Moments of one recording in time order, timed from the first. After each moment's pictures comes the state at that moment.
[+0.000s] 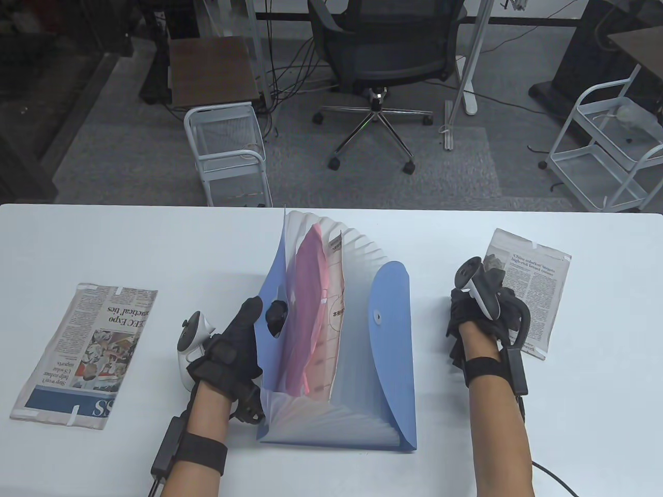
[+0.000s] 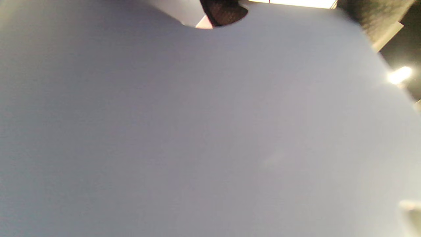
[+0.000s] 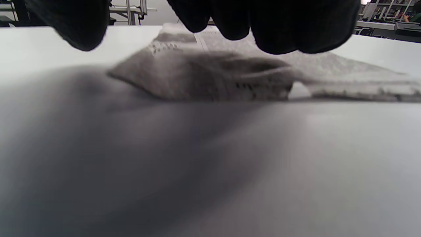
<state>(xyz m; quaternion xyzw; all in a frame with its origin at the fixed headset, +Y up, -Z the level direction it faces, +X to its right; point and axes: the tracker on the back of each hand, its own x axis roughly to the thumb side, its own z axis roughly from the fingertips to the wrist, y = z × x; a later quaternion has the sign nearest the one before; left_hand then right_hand) -0.199 -0.727 -0.334 -0.19 -0.14 0.82 0.53 0.250 -0.746 -0.437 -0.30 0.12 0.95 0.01</state>
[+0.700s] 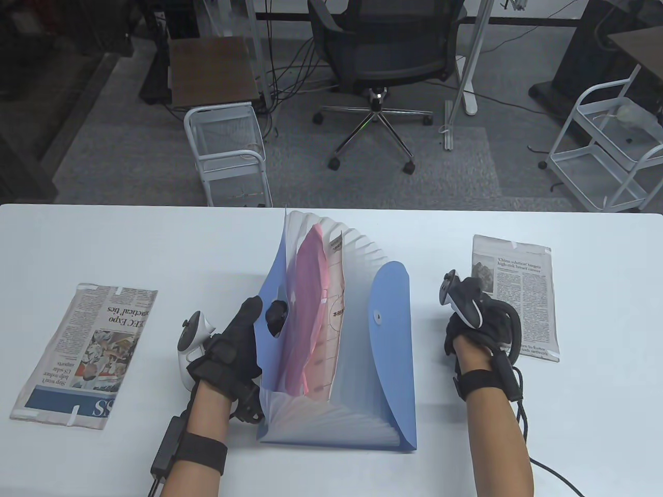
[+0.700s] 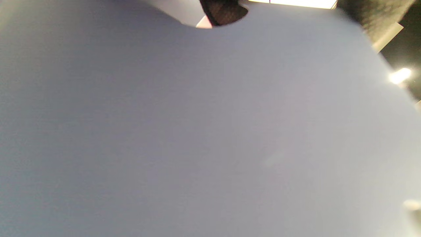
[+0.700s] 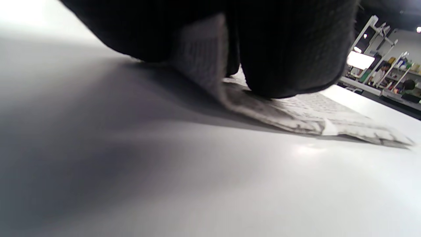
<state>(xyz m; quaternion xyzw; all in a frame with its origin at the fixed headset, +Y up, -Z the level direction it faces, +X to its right) -0.199 -0.727 -0.334 -0.19 -0.14 0.82 0.52 0.233 -0.746 -0.424 -0.26 0.12 0.95 -0.11</state>
